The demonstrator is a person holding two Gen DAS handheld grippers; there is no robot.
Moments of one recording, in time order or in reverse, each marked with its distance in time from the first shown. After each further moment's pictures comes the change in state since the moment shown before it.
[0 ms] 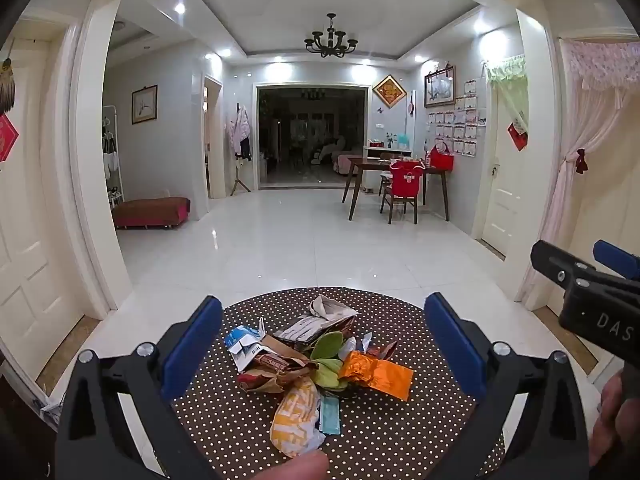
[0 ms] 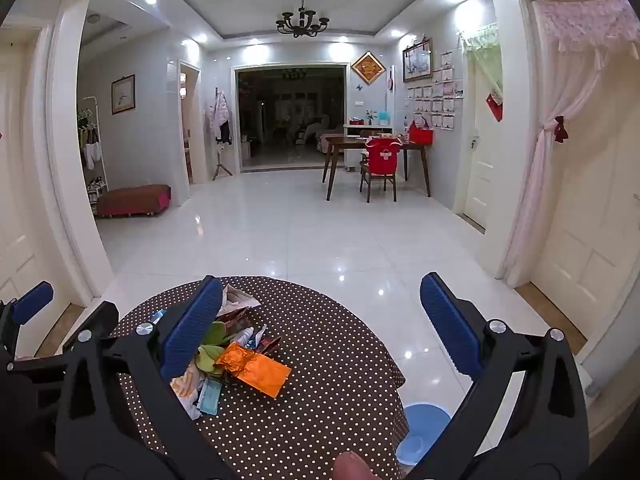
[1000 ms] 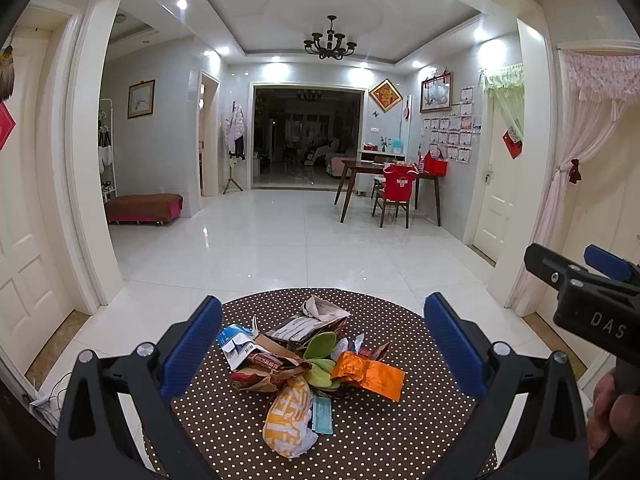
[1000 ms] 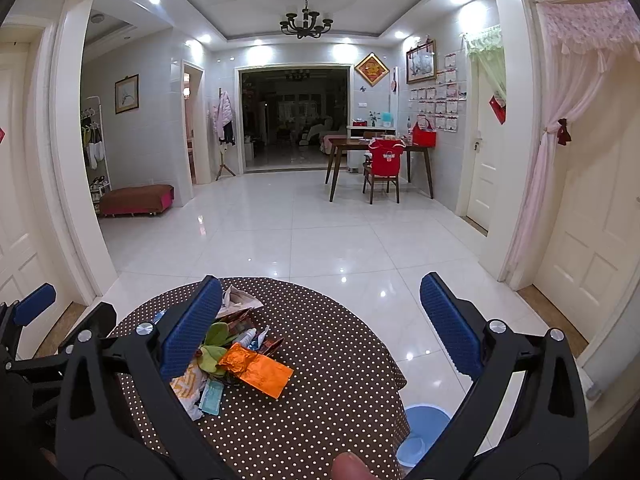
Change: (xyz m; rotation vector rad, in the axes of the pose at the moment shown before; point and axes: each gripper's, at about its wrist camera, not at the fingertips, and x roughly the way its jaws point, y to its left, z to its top) left arm -0.003 0.009 -0.001 -0.033 -0.011 -0.035; right arm -0.004 0.001 0.006 -0.007 -0.005 0.011
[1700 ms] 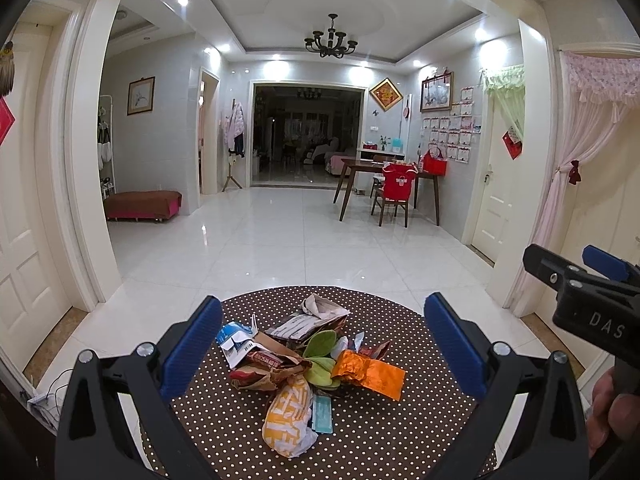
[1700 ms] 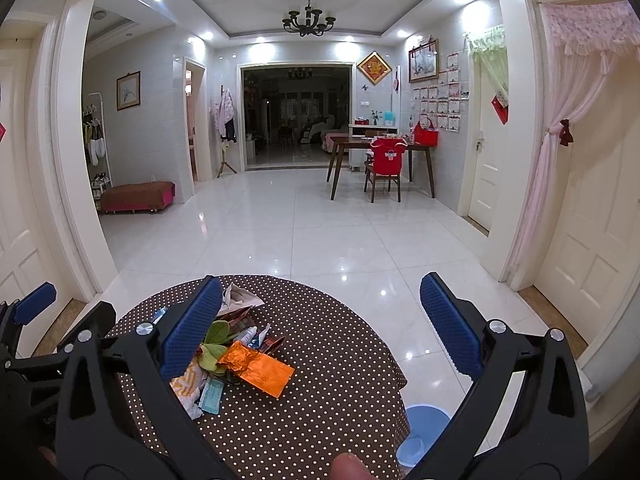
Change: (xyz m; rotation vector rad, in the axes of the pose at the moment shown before) left arm 0.001 0.002 0.000 -0.006 0.009 -0.004; right arm 0.001 0.004 0.000 -0.010 0.007 0.003
